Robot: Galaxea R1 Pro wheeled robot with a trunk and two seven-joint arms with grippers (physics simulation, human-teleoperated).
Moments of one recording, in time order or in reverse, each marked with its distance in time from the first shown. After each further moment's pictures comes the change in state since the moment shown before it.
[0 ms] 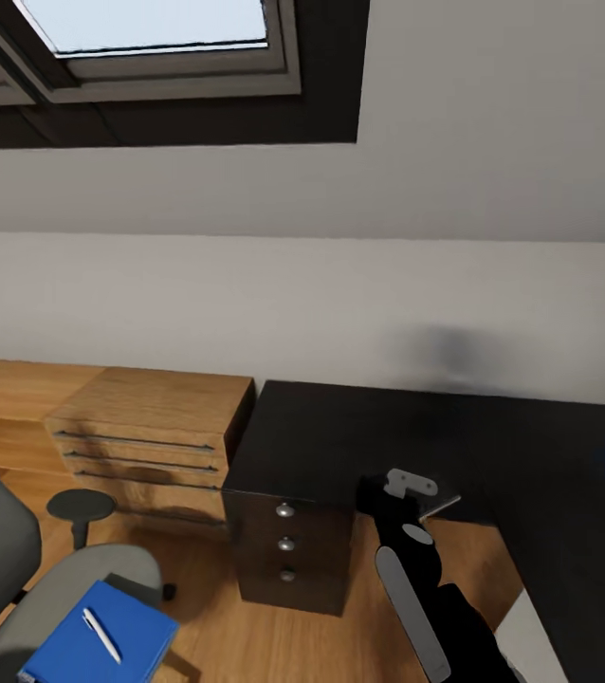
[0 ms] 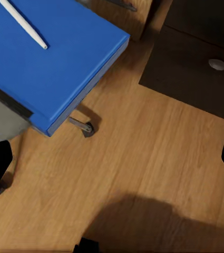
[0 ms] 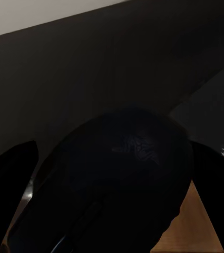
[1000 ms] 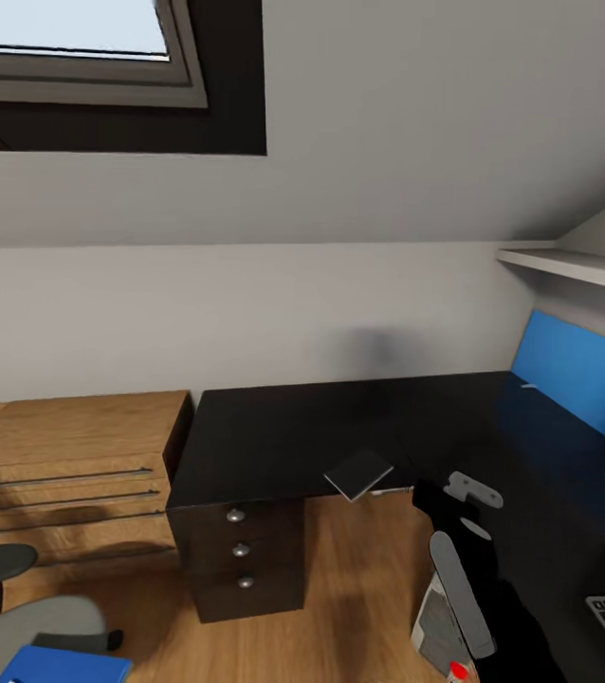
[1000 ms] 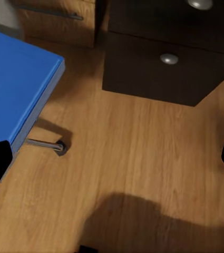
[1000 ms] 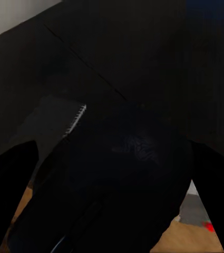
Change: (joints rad) left arm 0.000 0.001 0.003 0.002 0.001 -0.005 0.002; right arm 0.000 -0.045 -0.259 -0.001 0.001 0.020 0.006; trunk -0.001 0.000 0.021
